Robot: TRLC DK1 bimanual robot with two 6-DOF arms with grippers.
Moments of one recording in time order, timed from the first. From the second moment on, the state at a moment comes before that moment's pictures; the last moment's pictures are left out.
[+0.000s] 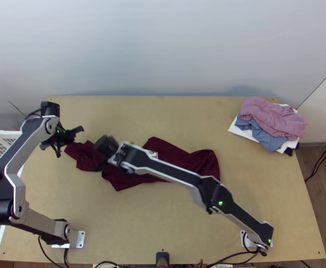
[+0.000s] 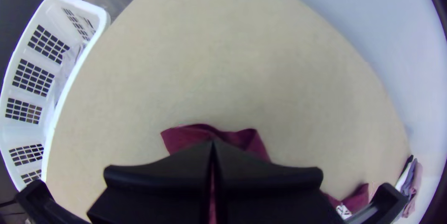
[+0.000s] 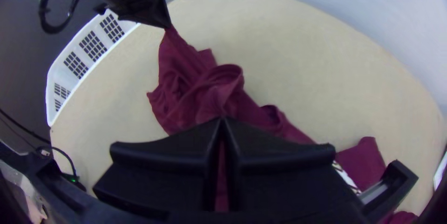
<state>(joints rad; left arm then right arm) 0.12 1.62 1.26 -0.77 -0.08 -0.42 1.14 2.42 2.32 -0.64 0.19 0.40</state>
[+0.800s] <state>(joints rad) 0.15 1.42 1.87 -0.93 -0.10 -0.51 0.93 1.87 2.30 -0.83 0.48 0.27</state>
